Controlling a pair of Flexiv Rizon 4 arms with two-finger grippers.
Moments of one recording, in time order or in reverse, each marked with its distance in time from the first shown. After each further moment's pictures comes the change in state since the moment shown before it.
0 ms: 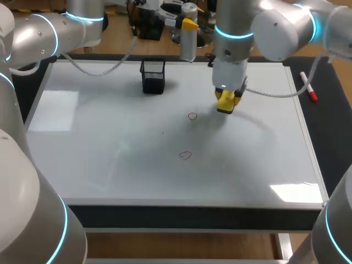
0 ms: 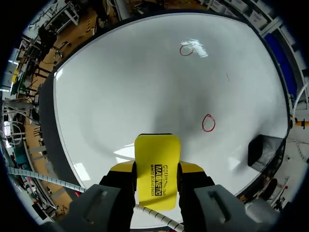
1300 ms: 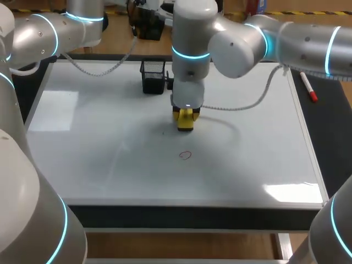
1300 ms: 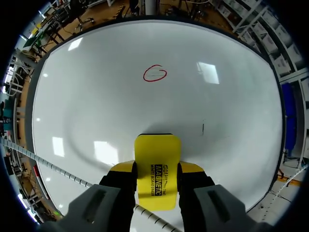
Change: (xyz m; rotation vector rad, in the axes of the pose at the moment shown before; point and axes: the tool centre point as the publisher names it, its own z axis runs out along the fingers) left arm 0.000 0.000 0.000 0.000 0.000 0.000; right arm -0.101 0.077 0.045 -0.074 -0.040 -0.346
